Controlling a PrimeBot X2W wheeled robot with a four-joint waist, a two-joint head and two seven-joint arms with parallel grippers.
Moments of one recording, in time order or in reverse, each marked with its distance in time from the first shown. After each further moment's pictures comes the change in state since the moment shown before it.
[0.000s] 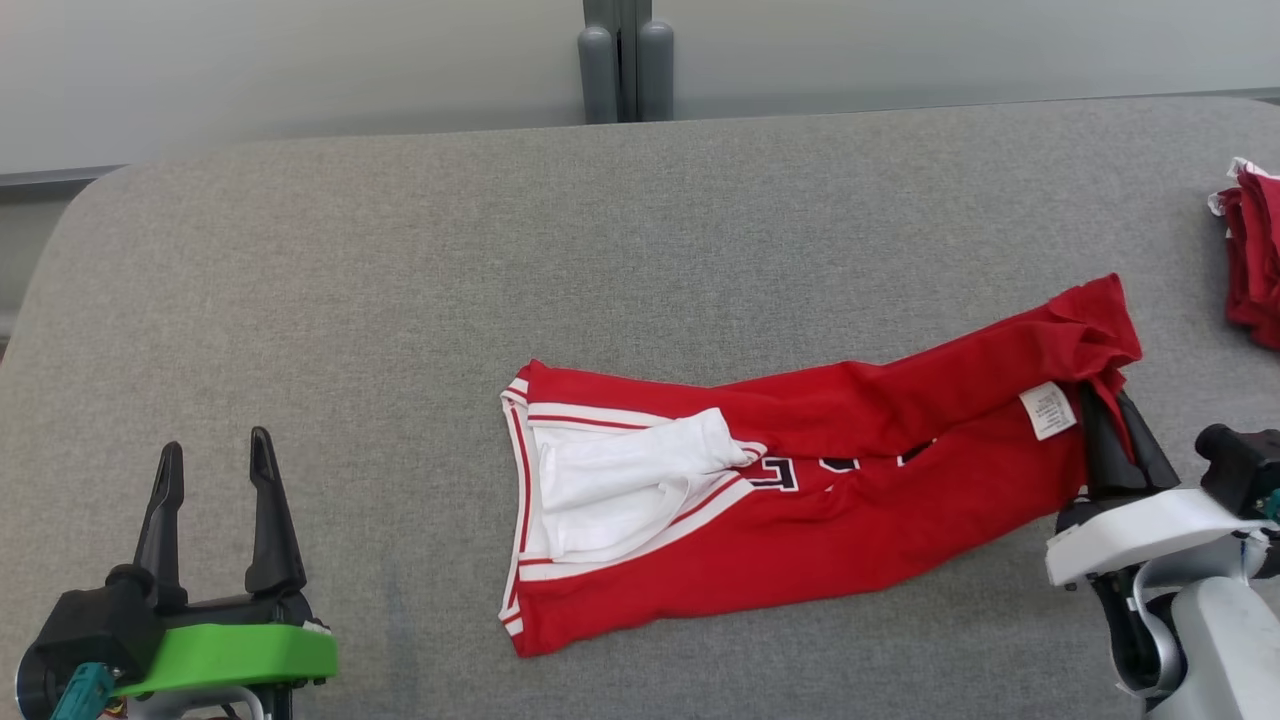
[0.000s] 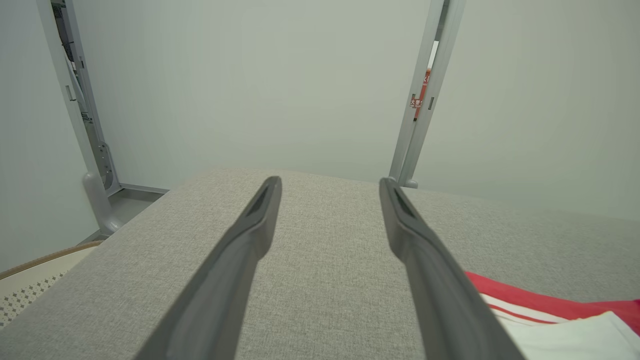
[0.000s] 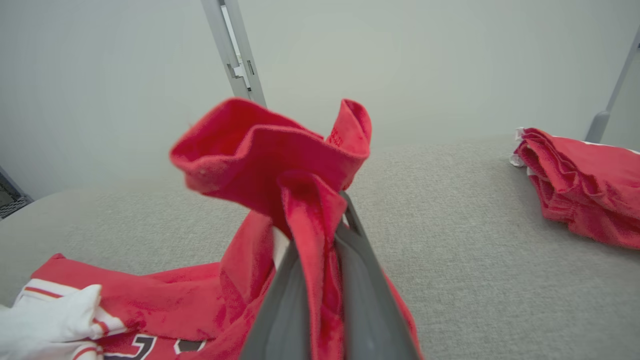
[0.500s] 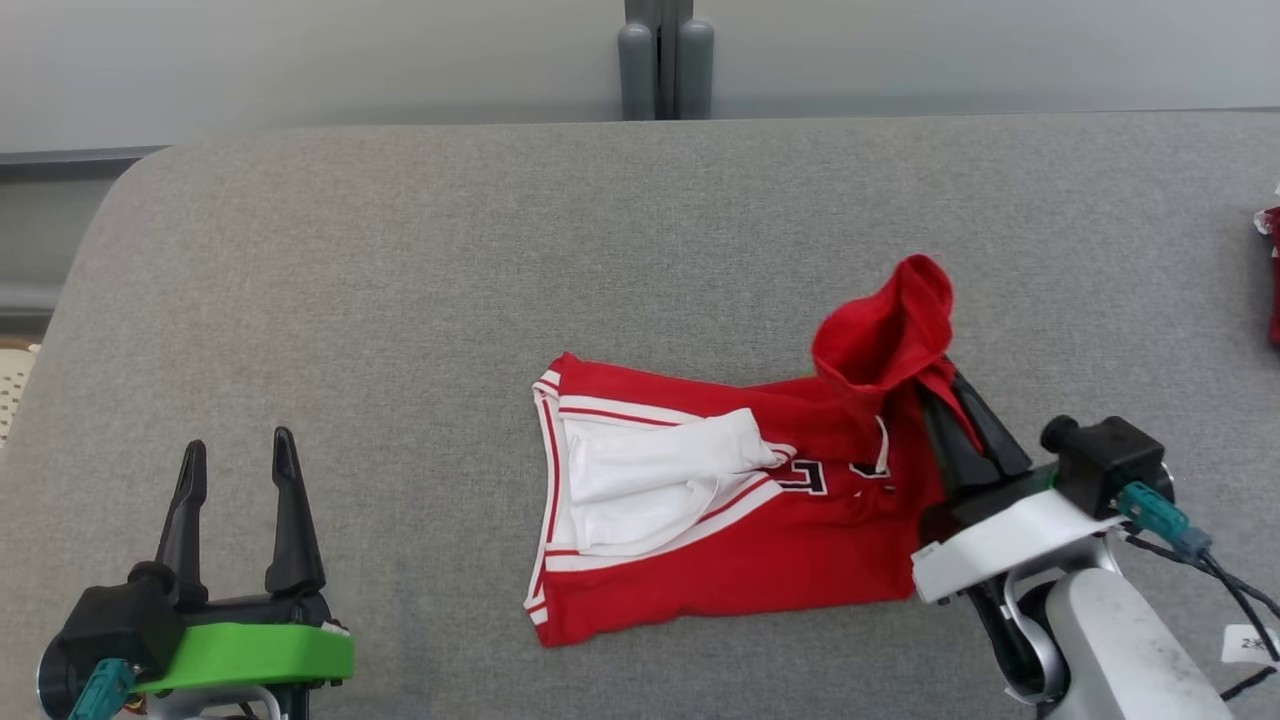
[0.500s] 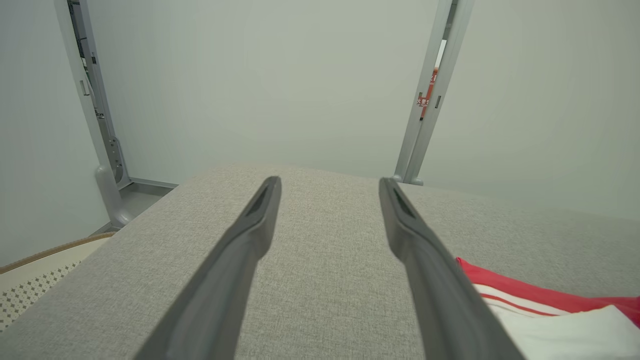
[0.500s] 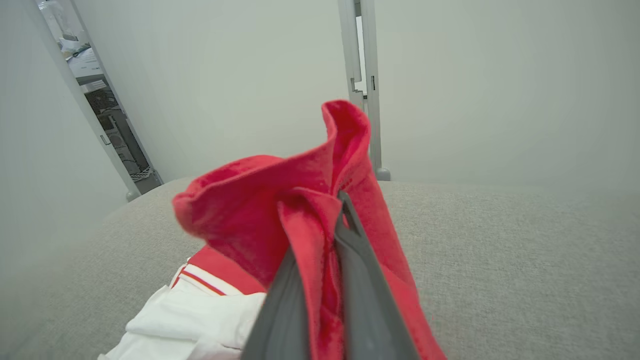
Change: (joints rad) left arm 0.000 0.000 -0.028 0.004 -0.006 0.002 0.000; right arm -0.006 0.063 0.207 -0.165 -0.066 0.000 0.023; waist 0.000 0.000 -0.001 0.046
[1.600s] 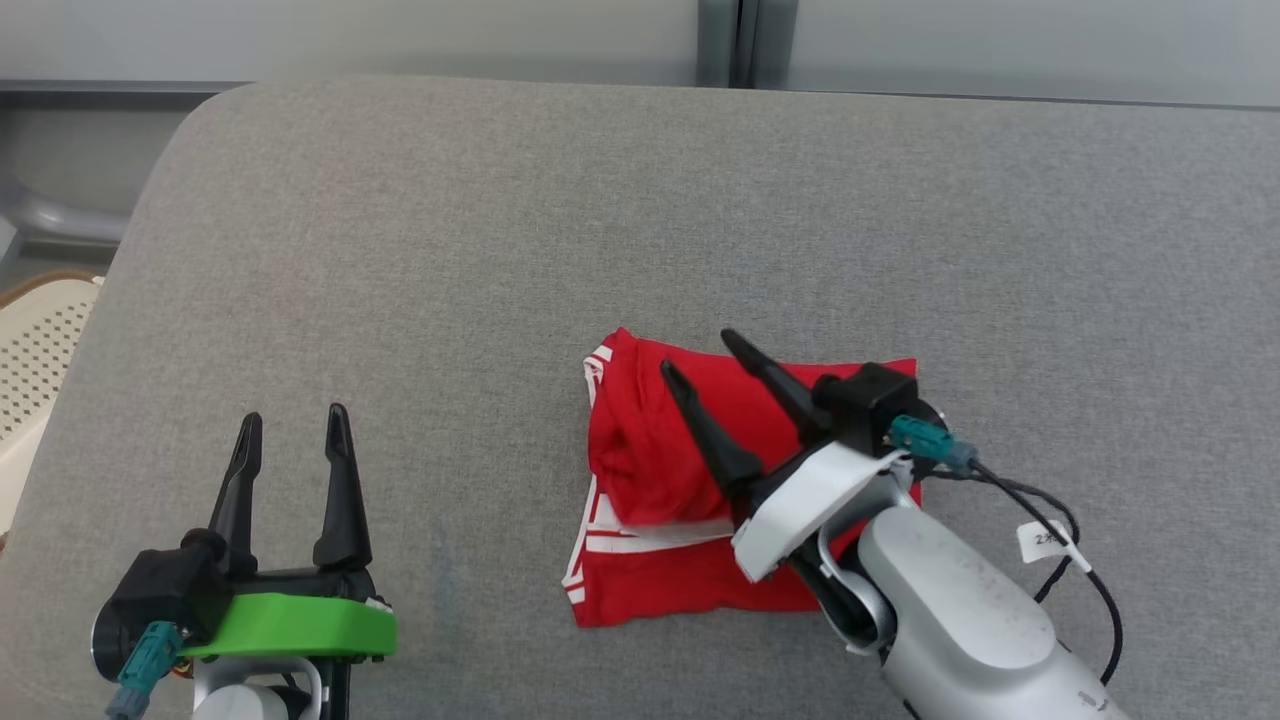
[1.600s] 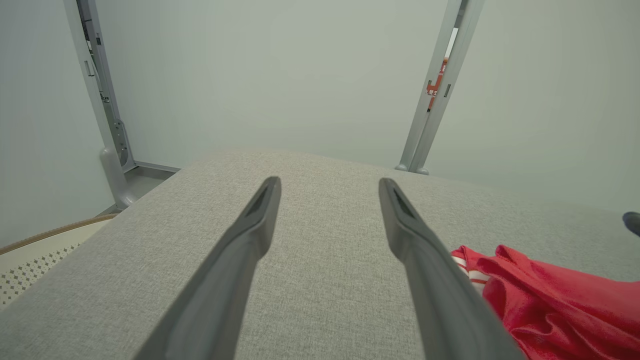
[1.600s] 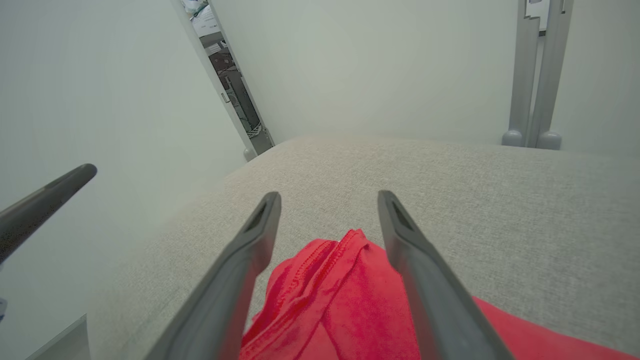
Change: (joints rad) left arm -0.054 0.000 -0.086 0.044 -0.025 0.012 0.000; right arm -0.298 0.119 0.365 0.345 0.148 -0.001 -0.023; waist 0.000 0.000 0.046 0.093
